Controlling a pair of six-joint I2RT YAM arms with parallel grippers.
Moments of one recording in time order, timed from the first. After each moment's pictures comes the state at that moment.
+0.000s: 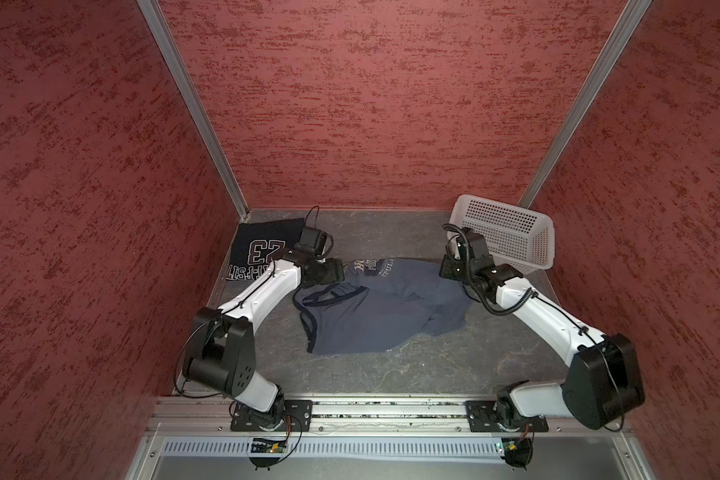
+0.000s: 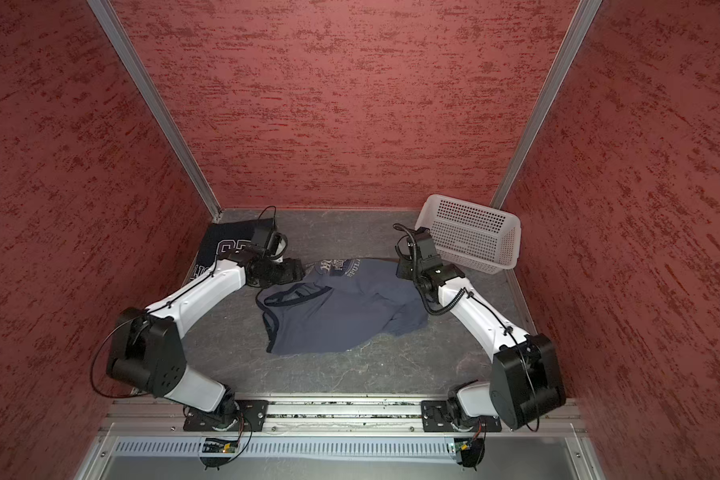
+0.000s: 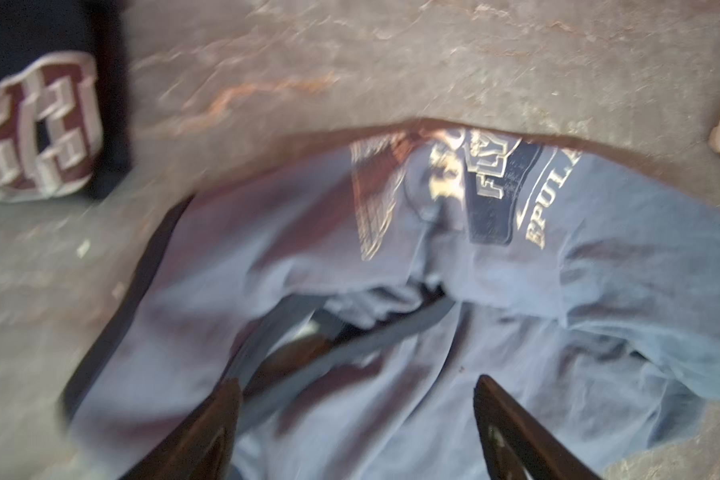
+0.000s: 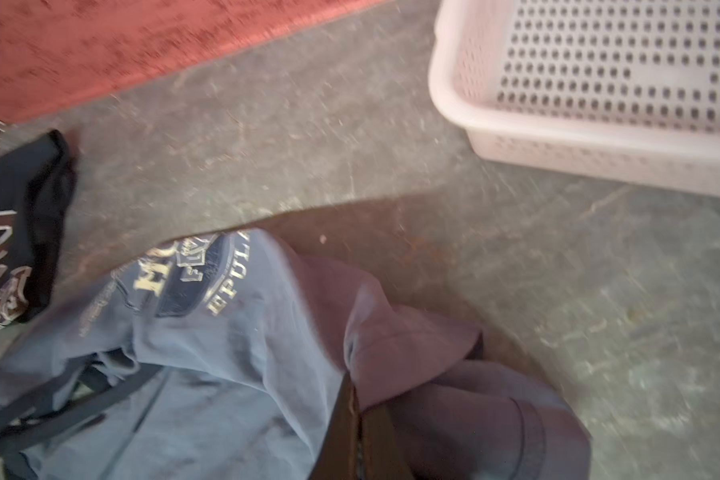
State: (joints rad) left arm -0.30 1.48 1.11 -0.70 0.06 -0.48; right arm 0.36 1.37 1.00 -0.42 0.08 0.50
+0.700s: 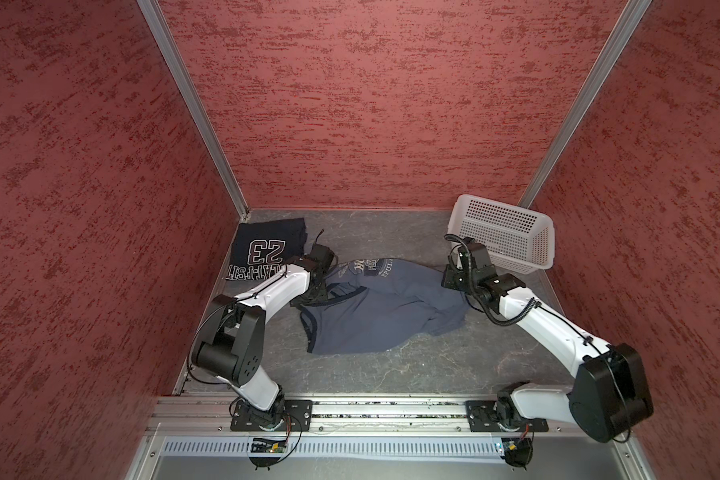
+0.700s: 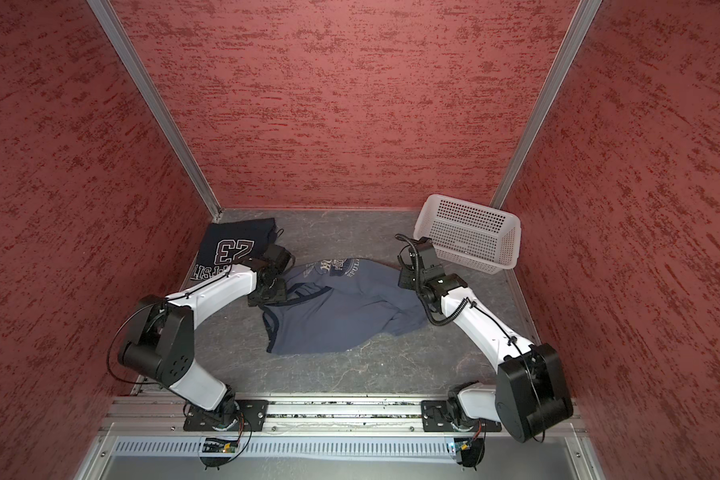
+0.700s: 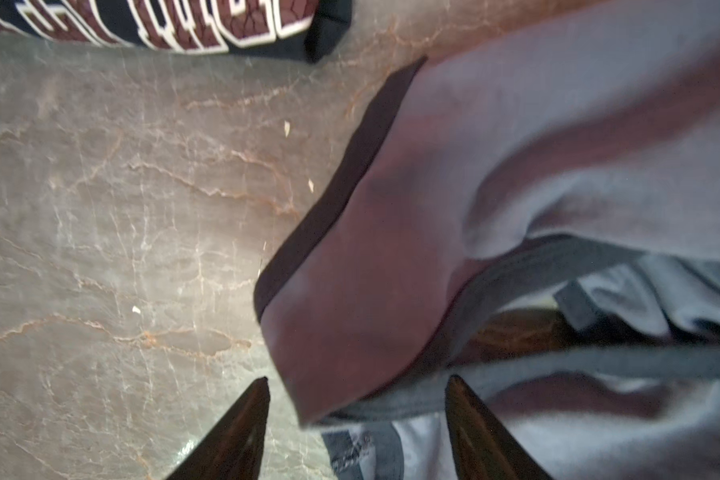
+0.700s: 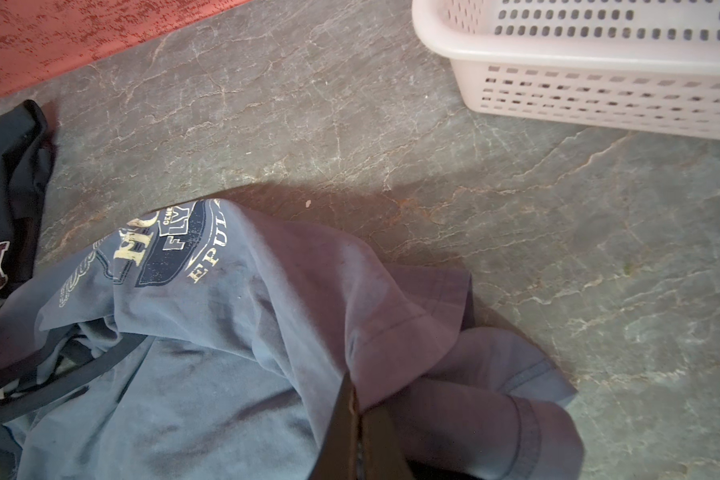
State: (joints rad) left arm -0.35 1.63 1.08 -0.85 -0.32 -0.54; right arm 0.36 1.32 0.92 -0.41 0.07 0.51
